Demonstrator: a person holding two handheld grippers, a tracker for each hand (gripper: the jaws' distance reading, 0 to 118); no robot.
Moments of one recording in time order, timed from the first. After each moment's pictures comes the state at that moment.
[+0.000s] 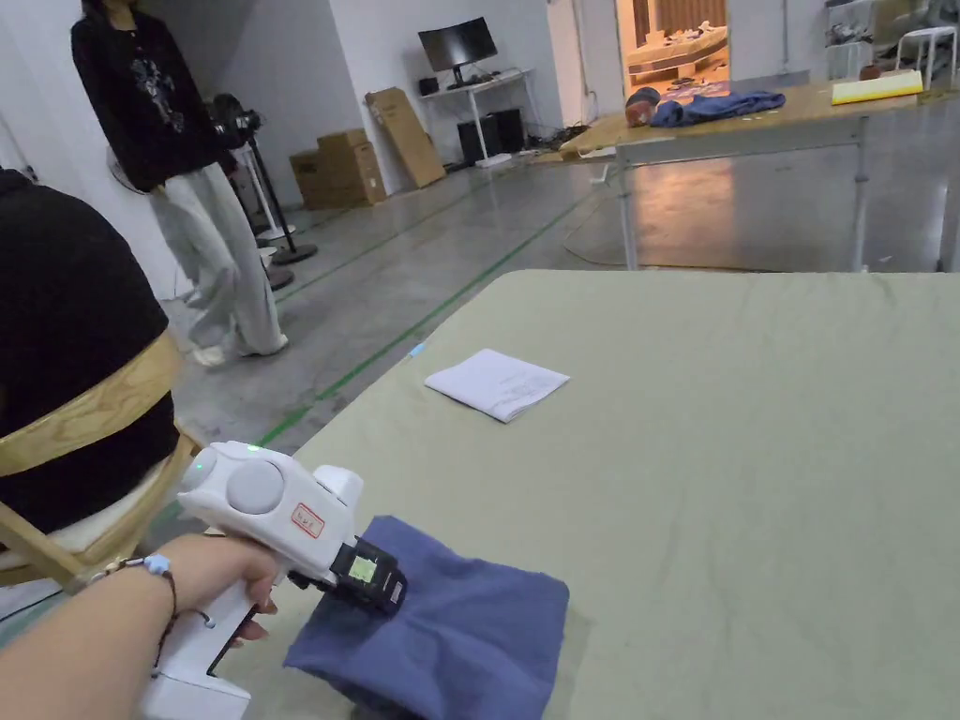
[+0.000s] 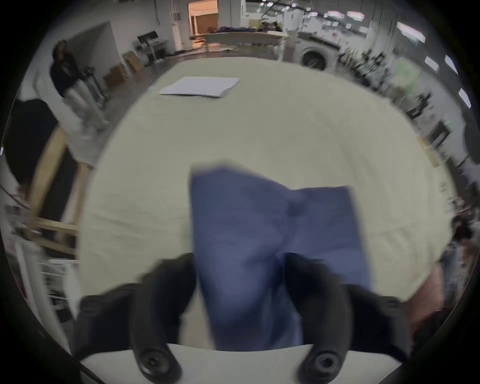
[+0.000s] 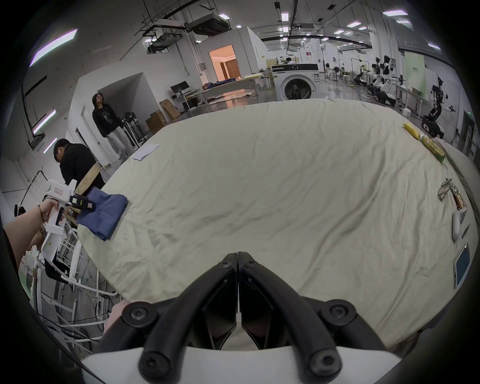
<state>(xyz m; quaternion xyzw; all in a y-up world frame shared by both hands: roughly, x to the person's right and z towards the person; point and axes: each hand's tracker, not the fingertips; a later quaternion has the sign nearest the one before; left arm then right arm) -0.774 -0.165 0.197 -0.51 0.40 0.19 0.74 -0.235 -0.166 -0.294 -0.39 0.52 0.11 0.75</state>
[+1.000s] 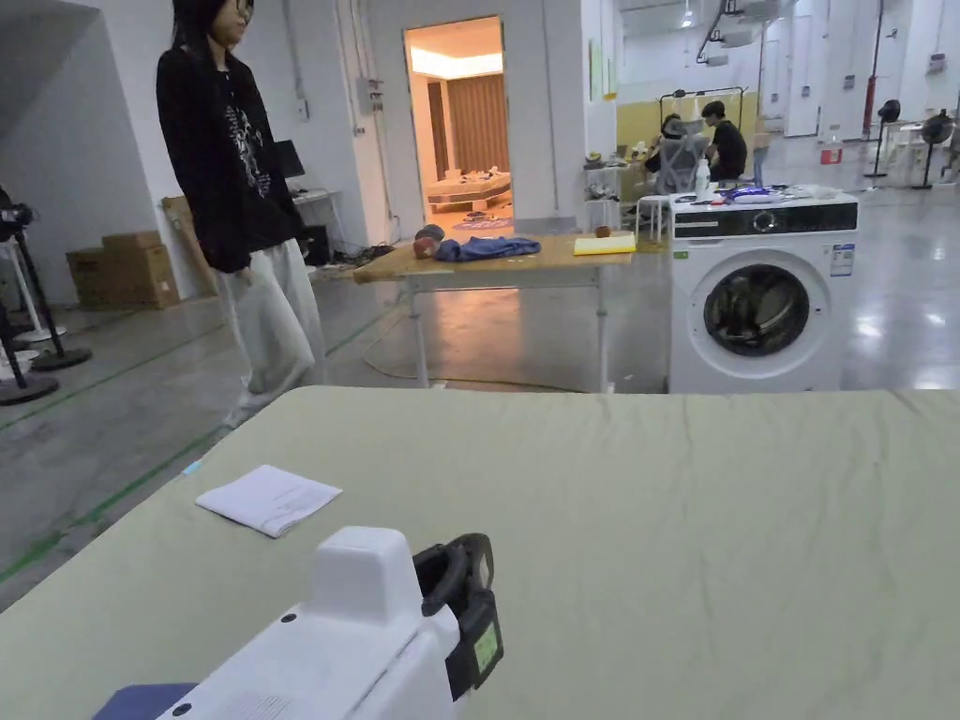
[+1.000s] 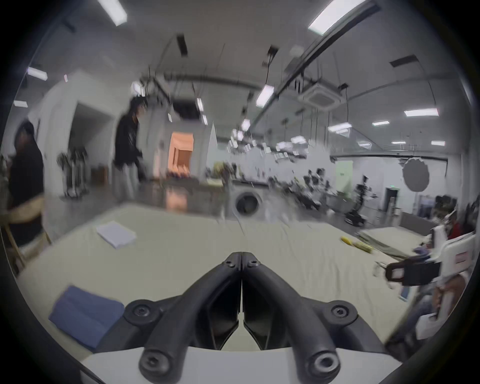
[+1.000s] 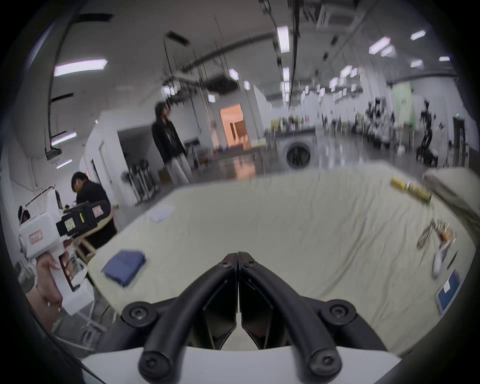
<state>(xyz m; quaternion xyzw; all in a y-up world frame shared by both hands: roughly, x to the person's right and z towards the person) -0.420 -0.050 0.007 -0.01 0.35 0.06 0.93 -0.164 -0.056 -0.271 -0.17 0.55 -0.01 0.82</state>
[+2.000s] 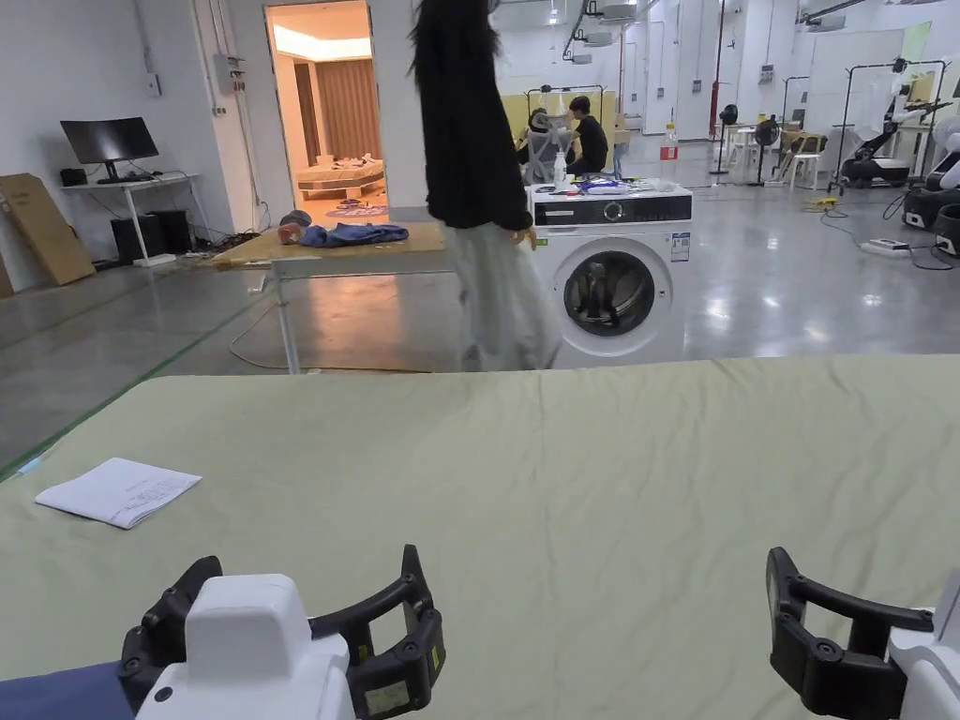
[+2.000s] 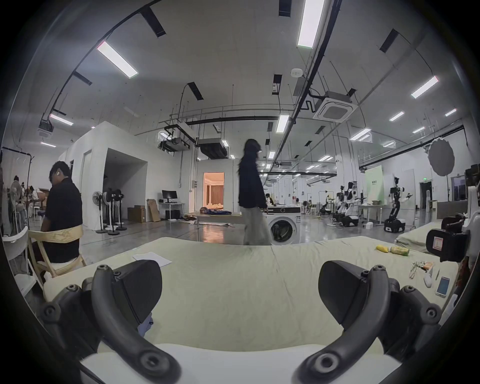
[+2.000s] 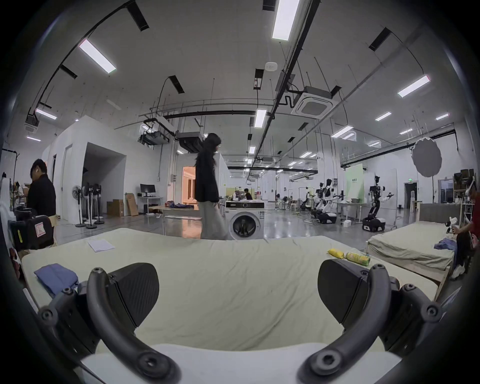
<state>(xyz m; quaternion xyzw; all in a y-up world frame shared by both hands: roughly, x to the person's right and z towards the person) -0.354 -0.089 -0.004 0.03 0.45 -0.01 0.89 -0.136 -0.091 -0.260 0.02 0.40 0.01 0.91</state>
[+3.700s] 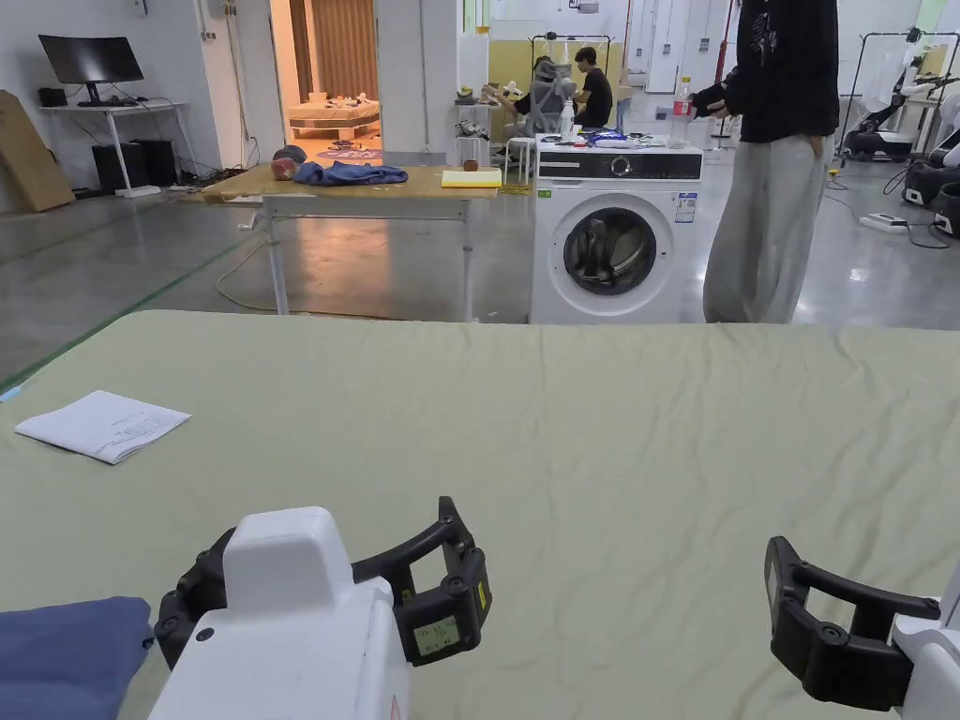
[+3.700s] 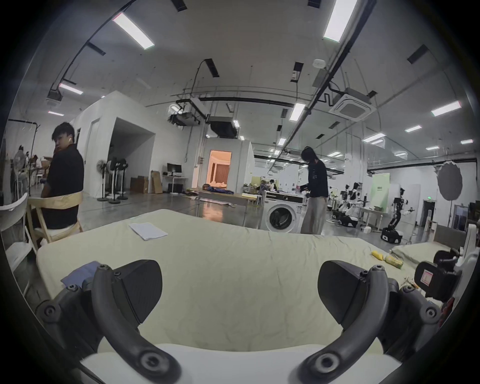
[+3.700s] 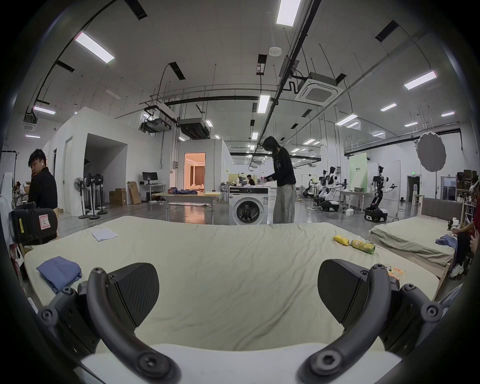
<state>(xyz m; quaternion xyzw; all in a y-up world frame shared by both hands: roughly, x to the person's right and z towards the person) -0.364 -0.086 -0.017 0.00 0.46 0.08 0.88 -0.157 -0.099 -0.253 -0.02 0.41 0.03 0.91</state>
